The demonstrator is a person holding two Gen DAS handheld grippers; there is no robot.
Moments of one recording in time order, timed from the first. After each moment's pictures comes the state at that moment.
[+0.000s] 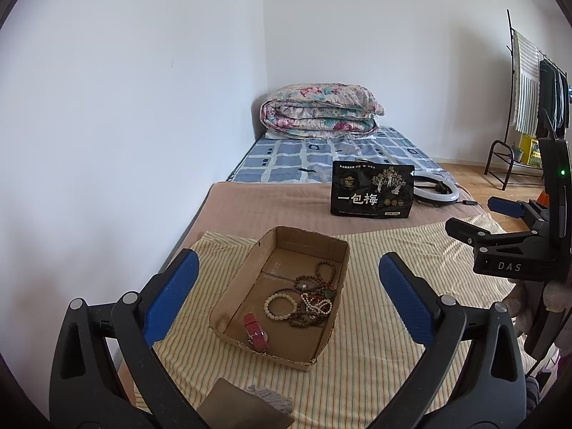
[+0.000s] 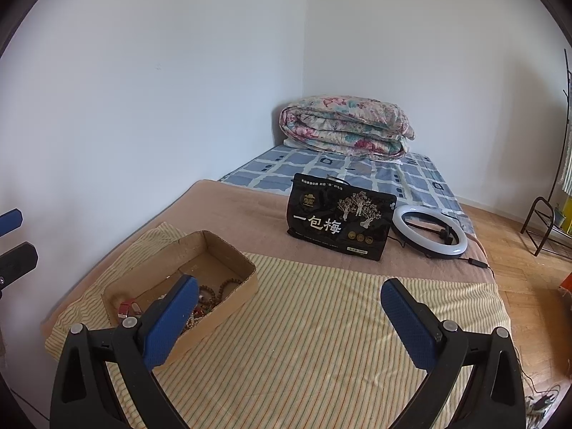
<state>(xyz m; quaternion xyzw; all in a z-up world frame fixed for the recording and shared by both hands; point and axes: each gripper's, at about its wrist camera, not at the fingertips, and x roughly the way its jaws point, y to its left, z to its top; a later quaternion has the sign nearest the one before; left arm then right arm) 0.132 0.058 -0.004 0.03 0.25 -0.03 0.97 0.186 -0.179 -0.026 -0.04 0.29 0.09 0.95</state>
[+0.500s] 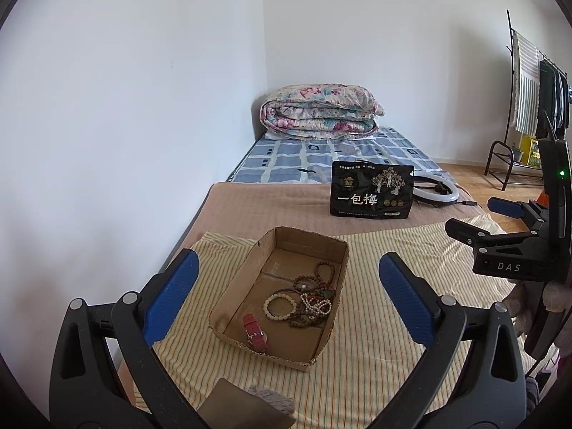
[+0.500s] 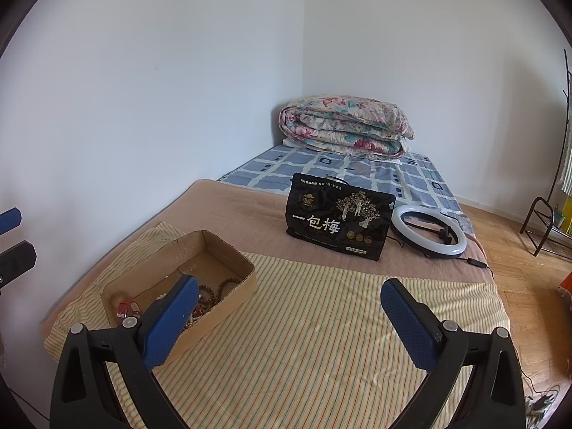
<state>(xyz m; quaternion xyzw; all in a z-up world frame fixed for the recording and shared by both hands) 0.131 0.056 -0.002 0.03 0.25 -0.03 0.97 0.185 -0.181 -0.026 -0.04 0.29 0.09 0.95</state>
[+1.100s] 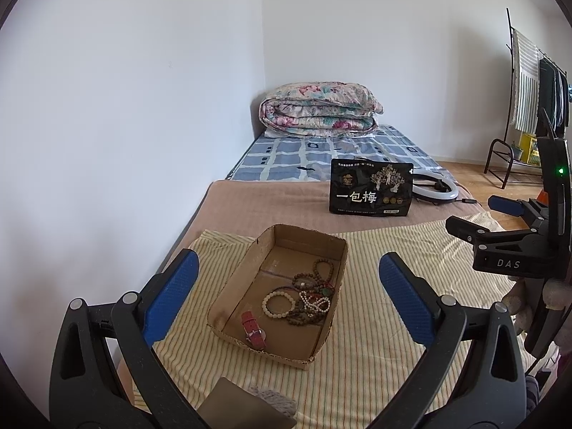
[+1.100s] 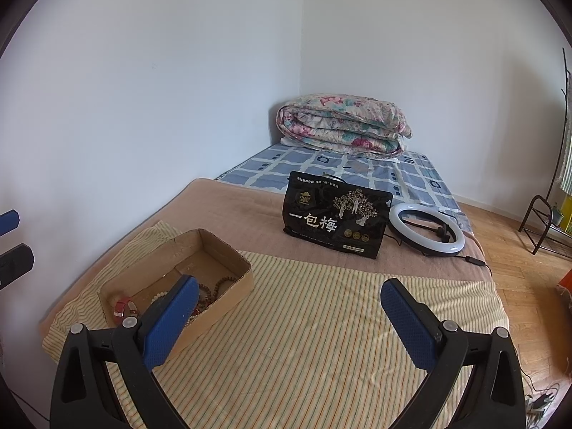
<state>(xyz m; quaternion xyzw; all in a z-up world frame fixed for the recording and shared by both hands) 0.130 0.049 -0.001 0.03 0.26 -0.03 0.97 0.185 -0.185 -0.029 -0.04 0.29 0.09 0.95</state>
